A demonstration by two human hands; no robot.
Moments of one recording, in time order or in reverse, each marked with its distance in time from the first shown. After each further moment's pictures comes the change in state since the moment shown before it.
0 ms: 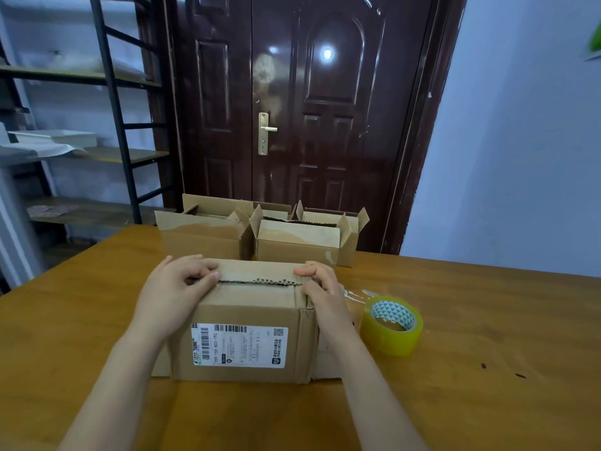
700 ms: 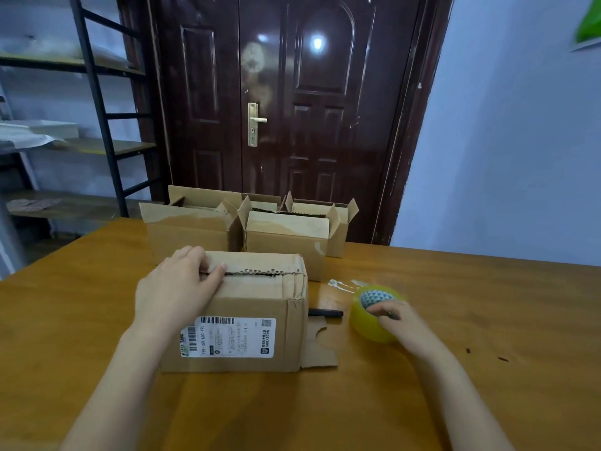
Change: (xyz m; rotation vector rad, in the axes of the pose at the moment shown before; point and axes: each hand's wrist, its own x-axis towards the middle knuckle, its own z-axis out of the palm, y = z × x) left_hand -0.002 0.021 0.022 0.444 0.066 -0.038; right_hand -0.018 0.060 -0.142 -0.533 -0.124 0.206
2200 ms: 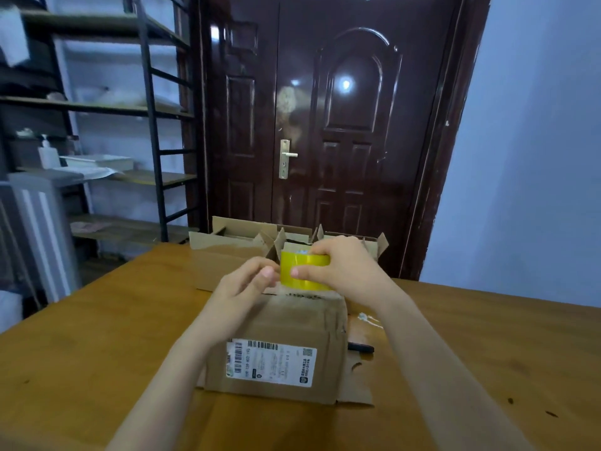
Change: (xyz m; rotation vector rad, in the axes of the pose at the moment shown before) left_hand 0.000 0.008 -0.027 -0.929 -0.158 0.264; right_hand 0.002 -0.222 0.011 -0.213 0.017 -0.487
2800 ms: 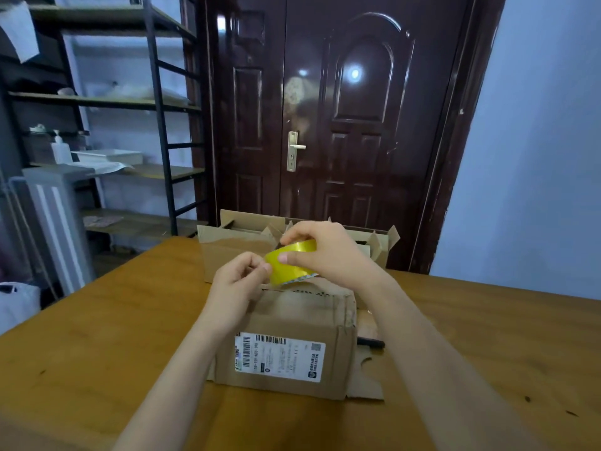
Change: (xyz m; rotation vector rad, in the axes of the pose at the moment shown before) left_hand 0.004 -0.011 -0.001 -0.170 0.205 -0.147; right_hand 0.030 -0.009 0.020 0.162 -0.026 -0.155
